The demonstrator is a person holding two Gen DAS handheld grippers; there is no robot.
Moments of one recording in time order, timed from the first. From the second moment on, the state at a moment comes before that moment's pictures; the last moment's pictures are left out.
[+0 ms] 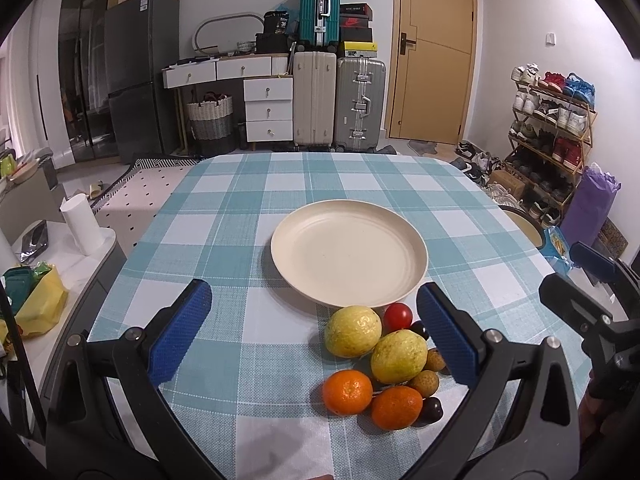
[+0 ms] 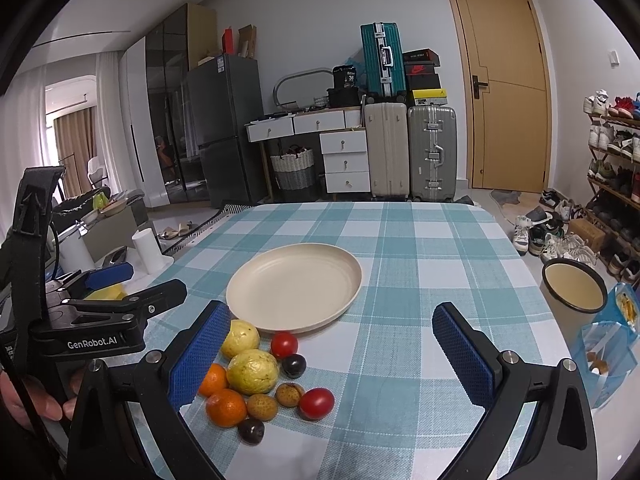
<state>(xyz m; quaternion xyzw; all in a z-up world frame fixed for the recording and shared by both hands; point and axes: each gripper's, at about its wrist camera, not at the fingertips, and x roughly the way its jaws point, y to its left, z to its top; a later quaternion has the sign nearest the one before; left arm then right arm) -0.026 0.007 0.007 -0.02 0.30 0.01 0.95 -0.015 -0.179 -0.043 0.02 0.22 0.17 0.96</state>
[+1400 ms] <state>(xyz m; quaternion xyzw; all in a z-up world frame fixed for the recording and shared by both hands) 0.025 0.023 -0.051 -0.09 0.38 -0.04 0.92 -0.001 -0.175 -0.064 0.02 0.25 0.18 0.95</state>
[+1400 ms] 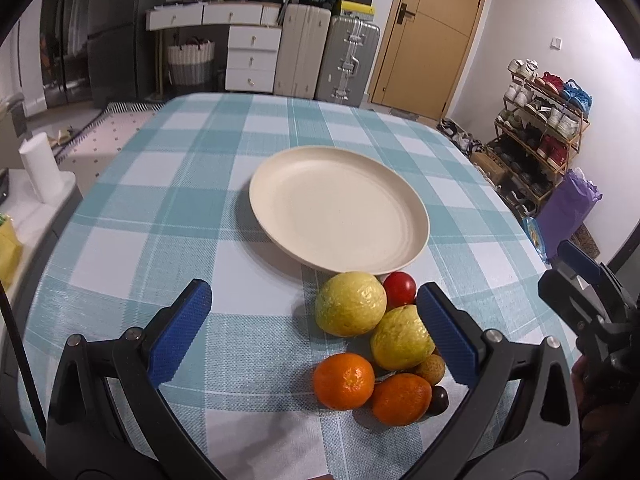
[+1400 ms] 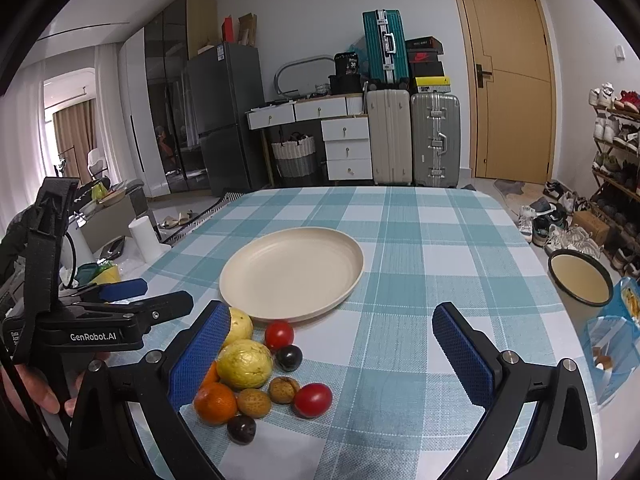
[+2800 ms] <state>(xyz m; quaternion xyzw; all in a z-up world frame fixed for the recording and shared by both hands) 0.093 0.048 -0.116 -0.25 0.46 -0.20 0.83 0.047 -0.165 -0.102 0.02 0.31 0.23 0.92</state>
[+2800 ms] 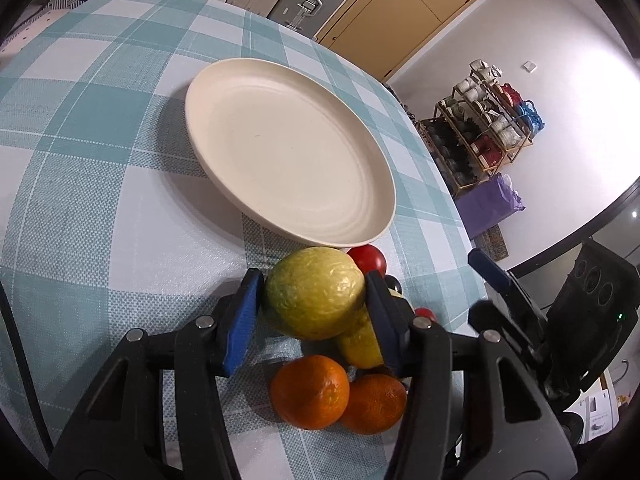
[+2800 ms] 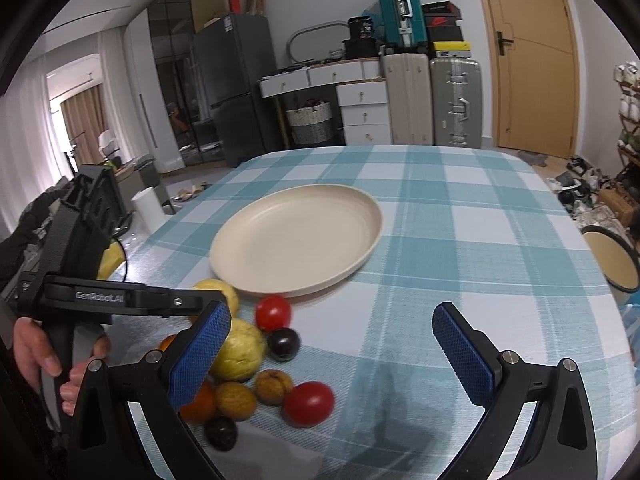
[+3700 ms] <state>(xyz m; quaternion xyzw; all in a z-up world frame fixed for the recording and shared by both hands) 0.063 0.090 -0.103 -0.27 0.44 -0.19 0.83 0.050 -0.093 -0.120 0.02 0.39 0.29 0.88</state>
